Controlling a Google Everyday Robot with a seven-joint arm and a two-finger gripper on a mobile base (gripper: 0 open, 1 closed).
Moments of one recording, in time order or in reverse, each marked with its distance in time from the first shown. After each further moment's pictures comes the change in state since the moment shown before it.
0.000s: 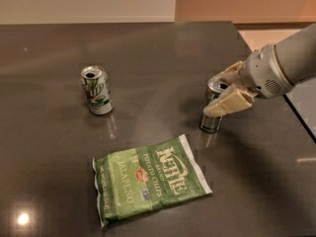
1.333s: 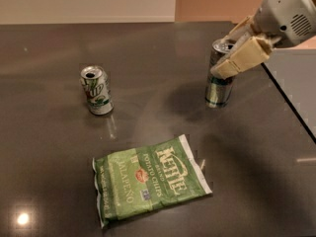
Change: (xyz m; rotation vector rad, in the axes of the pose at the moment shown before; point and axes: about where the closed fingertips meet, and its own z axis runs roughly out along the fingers) arm -0.069 -0.006 -0.070 -0.087 -0.010 -0.018
